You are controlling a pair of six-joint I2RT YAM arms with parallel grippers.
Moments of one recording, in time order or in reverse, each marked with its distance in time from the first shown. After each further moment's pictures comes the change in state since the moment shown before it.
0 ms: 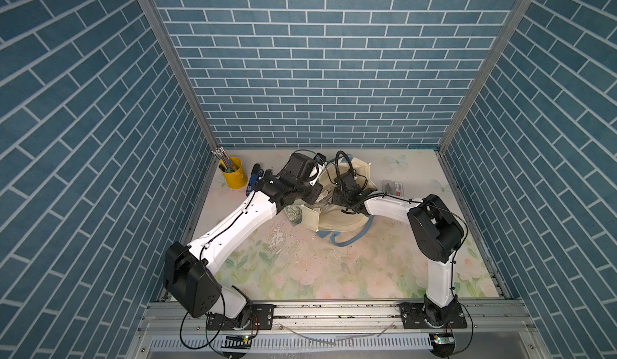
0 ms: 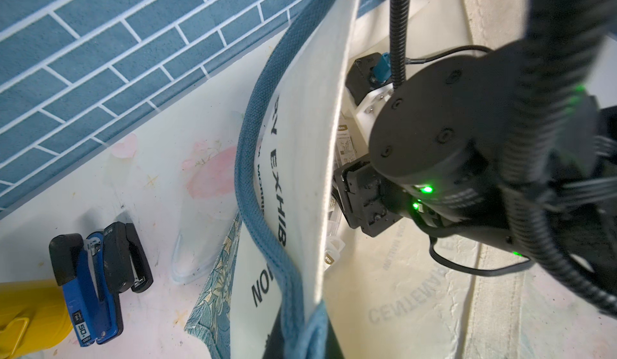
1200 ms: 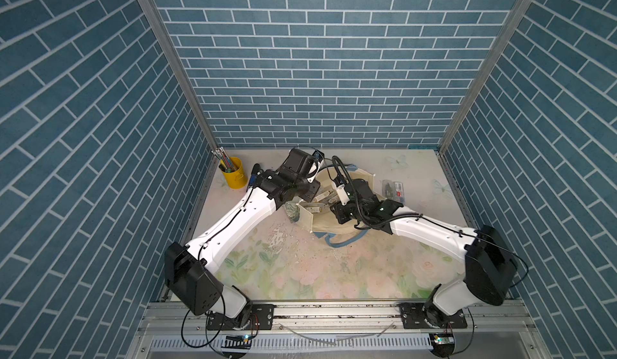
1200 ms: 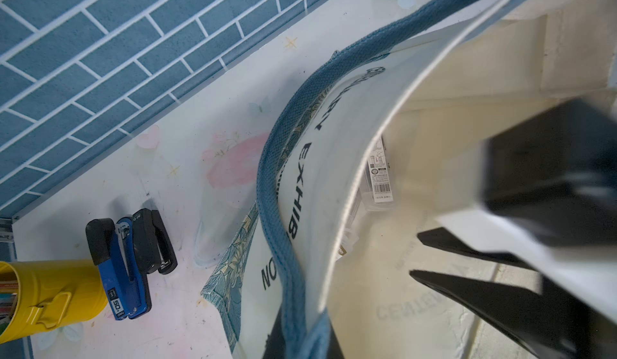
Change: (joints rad) left arm 0.006 0.014 0.083 -0.102 -0.052 0.005; right arm 0.111 -0.412 -0.243 -0.040 -0.235 -0.441
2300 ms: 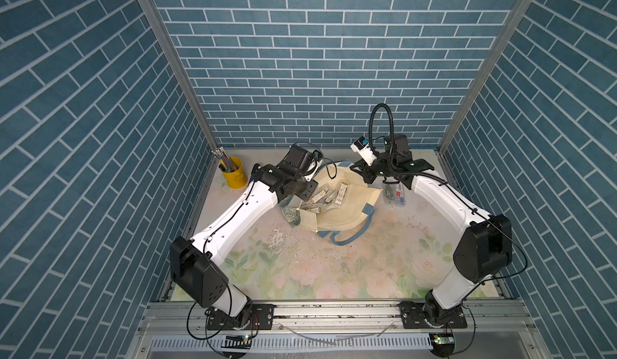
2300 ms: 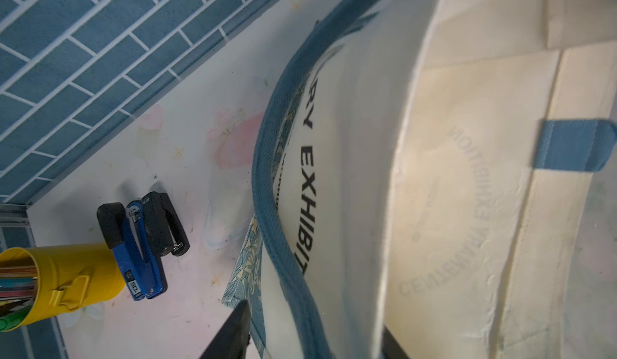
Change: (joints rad) left arm 0.030 0.044 0.058 -0.115 -0.016 0.042; right arm -0.408 0.092 0.416 -0.212 -0.524 -0.626
